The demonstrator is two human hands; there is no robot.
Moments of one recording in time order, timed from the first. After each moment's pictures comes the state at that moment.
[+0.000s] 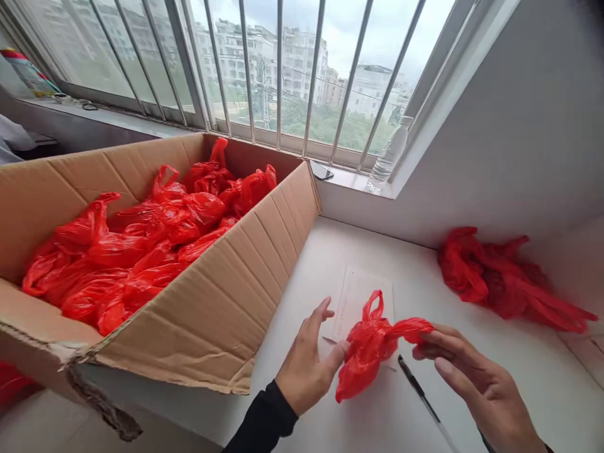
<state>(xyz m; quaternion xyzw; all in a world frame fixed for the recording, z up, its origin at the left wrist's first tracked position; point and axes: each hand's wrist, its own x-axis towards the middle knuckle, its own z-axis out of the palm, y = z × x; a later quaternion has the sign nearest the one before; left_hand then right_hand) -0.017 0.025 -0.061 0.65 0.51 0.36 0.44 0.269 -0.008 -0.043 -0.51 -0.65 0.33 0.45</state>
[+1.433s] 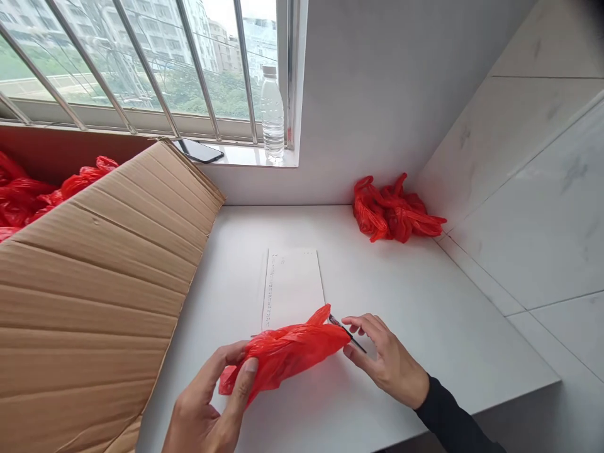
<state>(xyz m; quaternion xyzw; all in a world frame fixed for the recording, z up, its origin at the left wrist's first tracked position) -0.012 0.018 -0.039 0.72 0.55 0.31 0.29 0.285 -0.042 -0.083 -0.66 -0.62 0.30 0.31</state>
